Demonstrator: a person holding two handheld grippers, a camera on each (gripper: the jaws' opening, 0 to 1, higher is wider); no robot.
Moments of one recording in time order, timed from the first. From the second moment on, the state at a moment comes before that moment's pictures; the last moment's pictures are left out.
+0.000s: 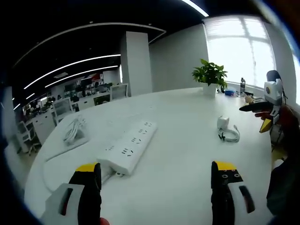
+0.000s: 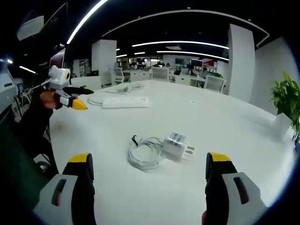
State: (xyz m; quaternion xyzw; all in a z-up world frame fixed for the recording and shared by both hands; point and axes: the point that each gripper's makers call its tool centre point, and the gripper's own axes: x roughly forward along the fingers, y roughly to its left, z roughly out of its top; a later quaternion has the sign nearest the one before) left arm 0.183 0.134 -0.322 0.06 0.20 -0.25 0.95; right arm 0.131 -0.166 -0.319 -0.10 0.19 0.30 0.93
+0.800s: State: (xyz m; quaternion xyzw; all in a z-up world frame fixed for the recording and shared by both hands) left arm 0.200 0.142 -0.323 0.06 0.21 -0.23 0.95; right arm 0.133 -0.163 -0.317 -0.10 0.18 0.31 0.93
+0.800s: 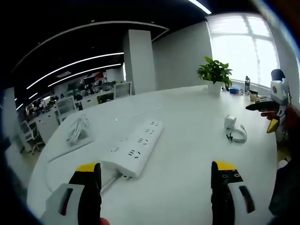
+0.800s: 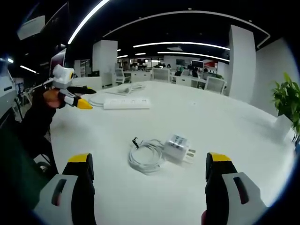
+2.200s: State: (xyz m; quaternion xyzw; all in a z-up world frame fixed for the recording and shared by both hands) left arm 0.223 0.138 -0.329 0.09 0.22 -0.23 0.94; right arm 0.133 -0.167 -0.328 -0.10 0.20 0.30 0.93
